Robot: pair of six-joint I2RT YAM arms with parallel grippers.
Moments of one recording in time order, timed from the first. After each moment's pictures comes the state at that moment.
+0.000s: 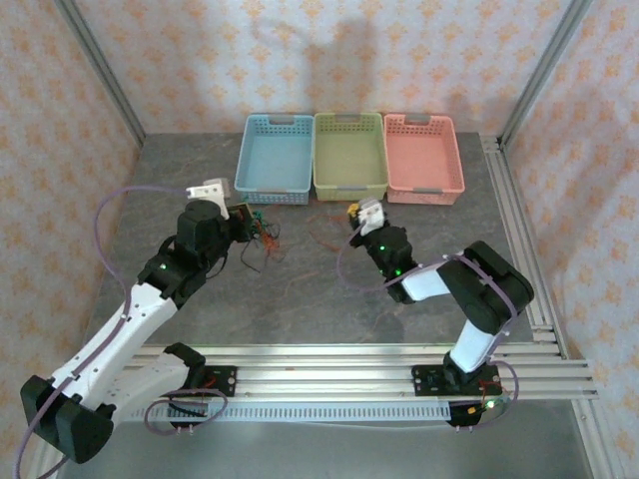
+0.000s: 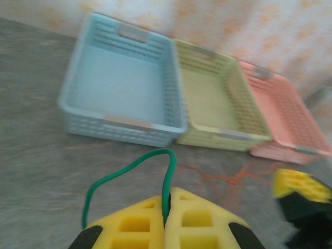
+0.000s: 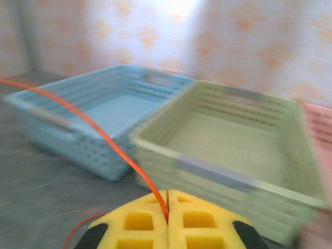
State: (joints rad) left arm -0.40 0.92 0.85 -0.35 -0.22 -0.52; right arm 0.57 1.70 0.52 1.13 0.21 -0.08
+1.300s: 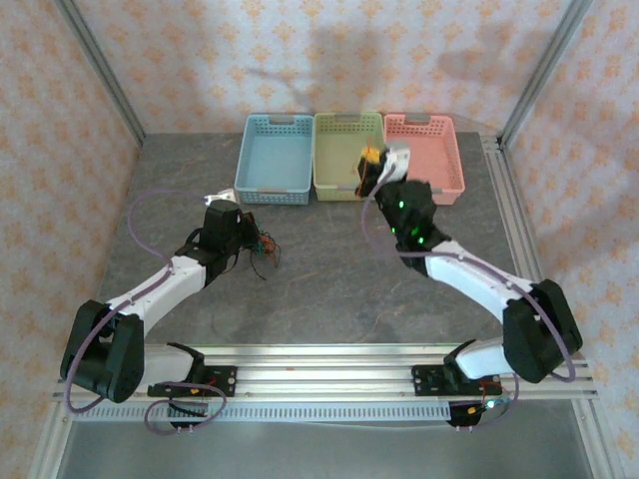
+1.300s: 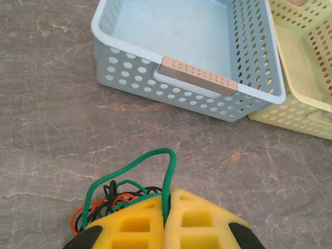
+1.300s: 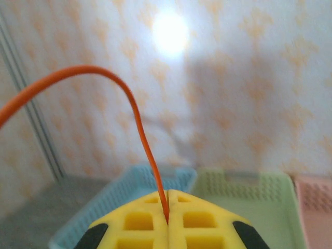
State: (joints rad) left arm -0.28 1.28 0.69 -0.02 -0.12 -0.54; right arm 0.55 1.37 0.95 0.58 0.14 0.13
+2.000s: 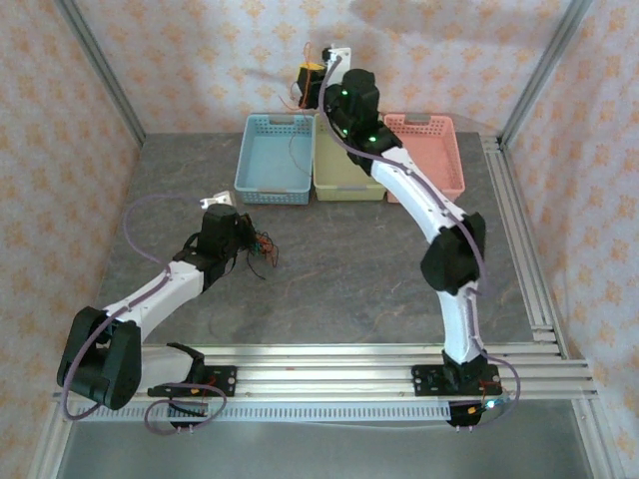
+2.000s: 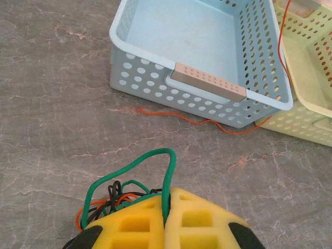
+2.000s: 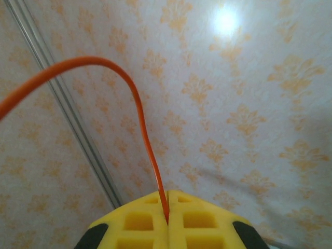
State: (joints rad) left arm -0.28 1.24 0.65 0.00 -0.16 -0.55; right arm 0.55 2.14 2.22 0.04 -0.08 0.29
